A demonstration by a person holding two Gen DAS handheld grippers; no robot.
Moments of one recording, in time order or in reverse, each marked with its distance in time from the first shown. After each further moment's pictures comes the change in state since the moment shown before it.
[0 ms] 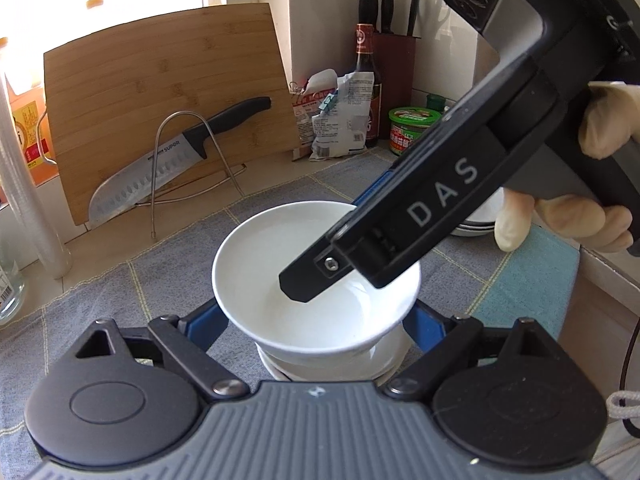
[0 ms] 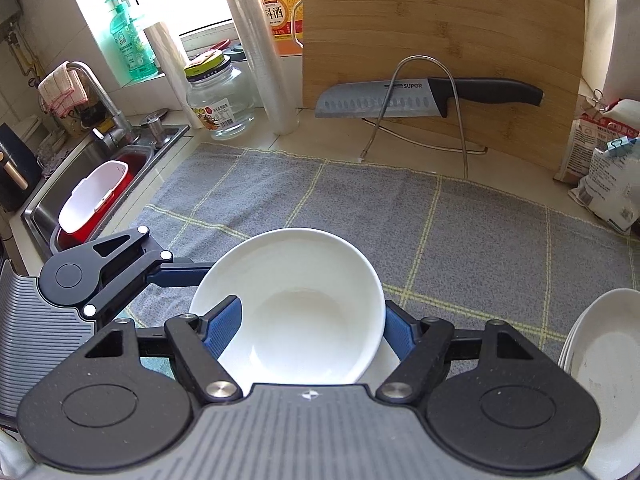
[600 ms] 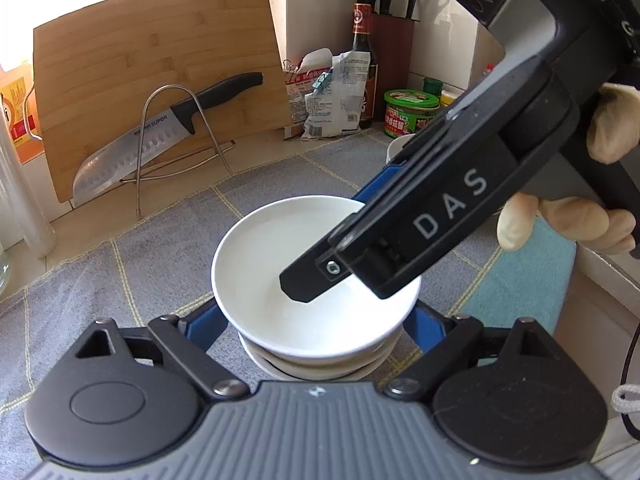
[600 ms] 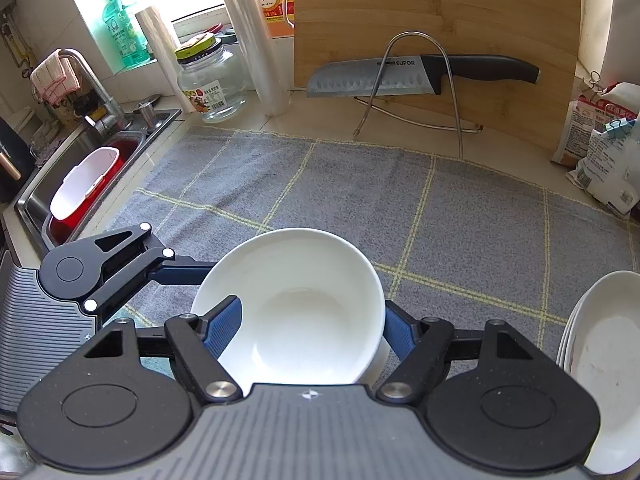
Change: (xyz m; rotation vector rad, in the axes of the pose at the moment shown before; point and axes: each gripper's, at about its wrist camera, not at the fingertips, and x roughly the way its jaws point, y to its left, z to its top) left arm 0.009 -0.003 -0.006 -0.024 0.047 -0.025; right arm 0.010 -0.004 -0.008 -0.007 0.033 -0.012
